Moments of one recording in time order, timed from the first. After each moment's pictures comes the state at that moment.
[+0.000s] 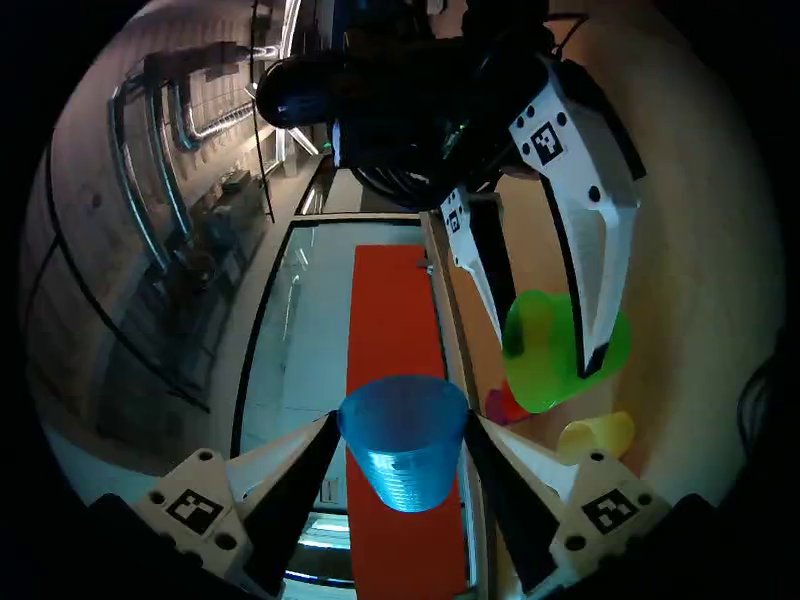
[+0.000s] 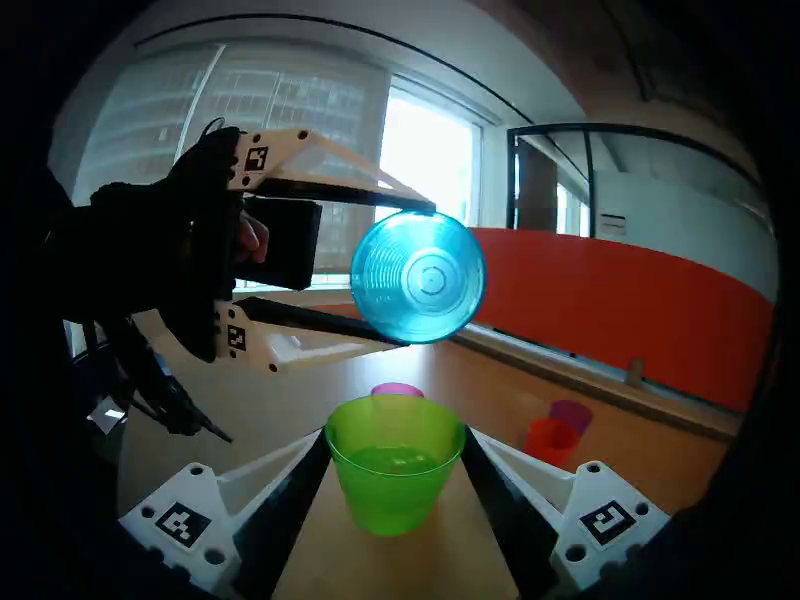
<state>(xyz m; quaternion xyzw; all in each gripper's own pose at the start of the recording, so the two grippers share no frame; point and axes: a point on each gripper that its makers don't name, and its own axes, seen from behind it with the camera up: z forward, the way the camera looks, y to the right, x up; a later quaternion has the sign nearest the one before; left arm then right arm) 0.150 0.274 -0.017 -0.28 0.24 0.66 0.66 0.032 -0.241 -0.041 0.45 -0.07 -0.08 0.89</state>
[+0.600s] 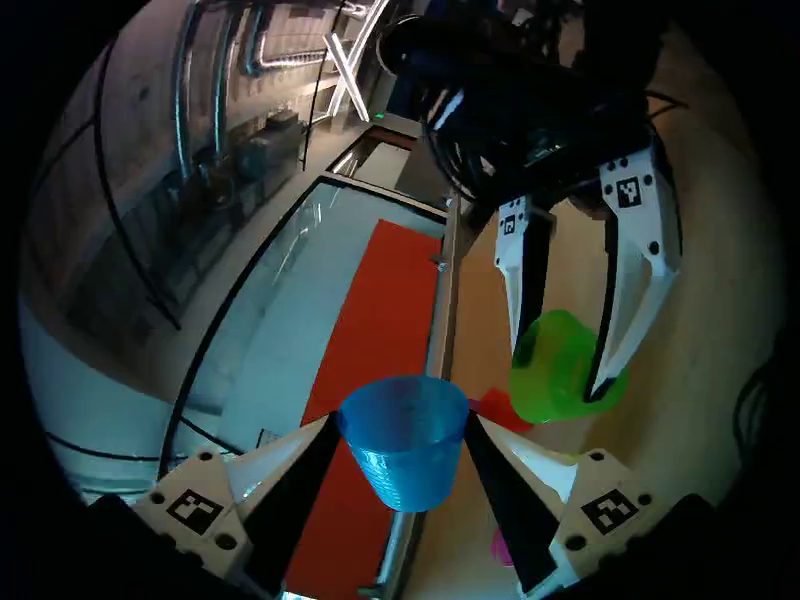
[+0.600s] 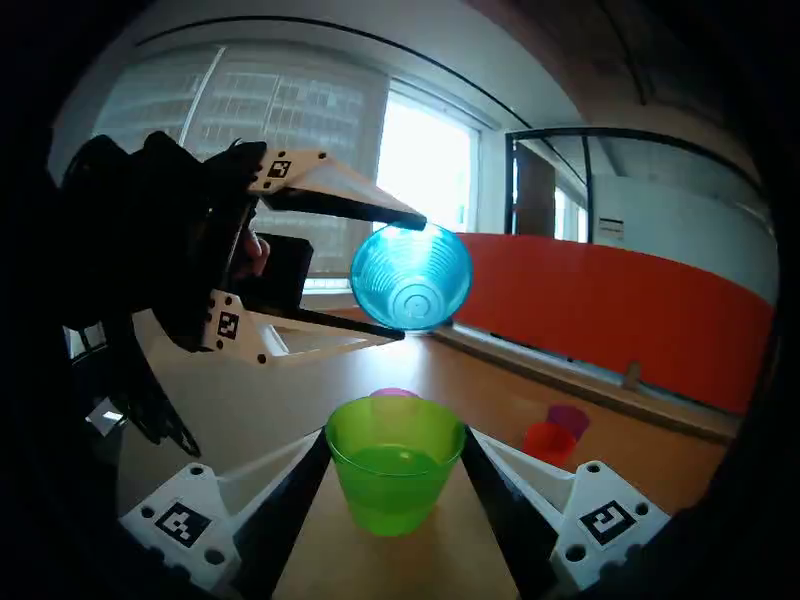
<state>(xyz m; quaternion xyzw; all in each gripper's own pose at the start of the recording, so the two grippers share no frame) 0.144 0.258 -0.004 -0.31 0.16 0.54 0.77 0.037 -0.242 -0.039 0.45 -0.07 -0.08 0.89</state>
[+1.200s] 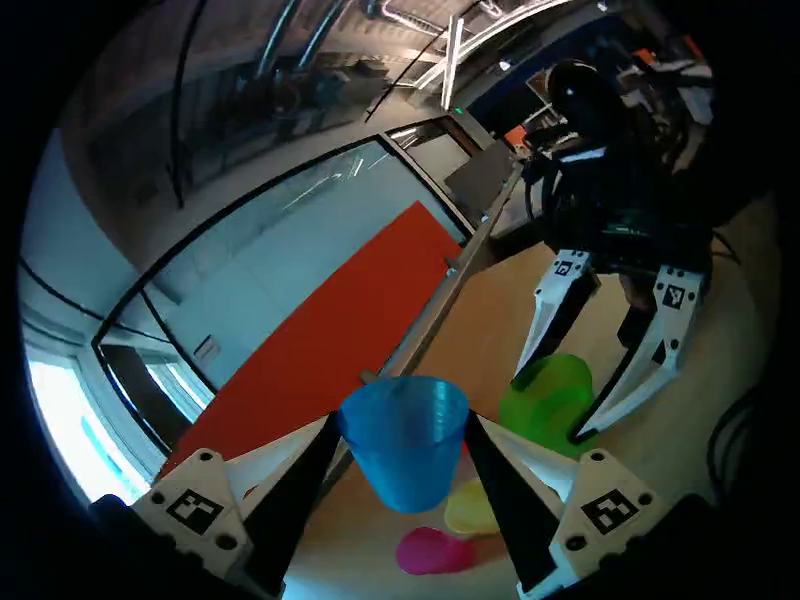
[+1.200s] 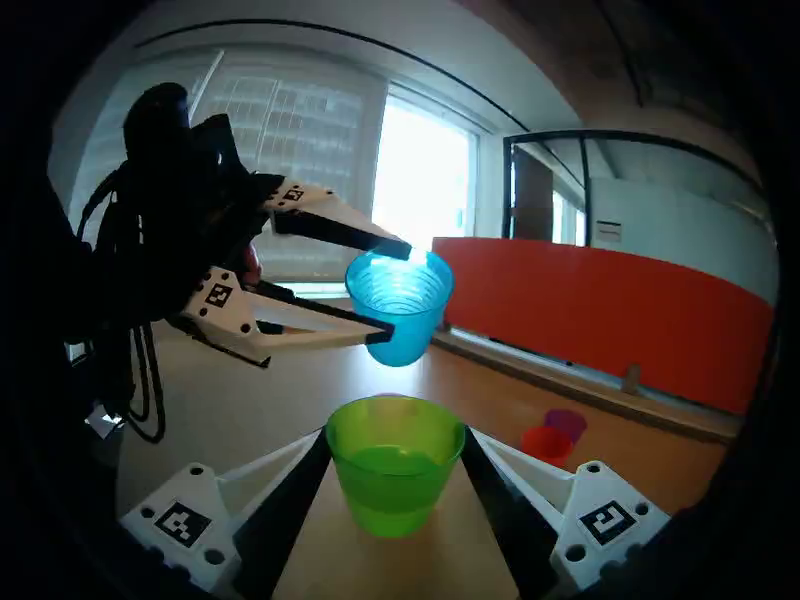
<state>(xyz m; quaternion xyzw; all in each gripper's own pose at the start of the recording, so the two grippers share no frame) 0.134 0.240 0.007 -0.34 0.05 0.35 0.87 0.041 -0.242 -0.036 0.44 -0.06 -0.08 0.89</state>
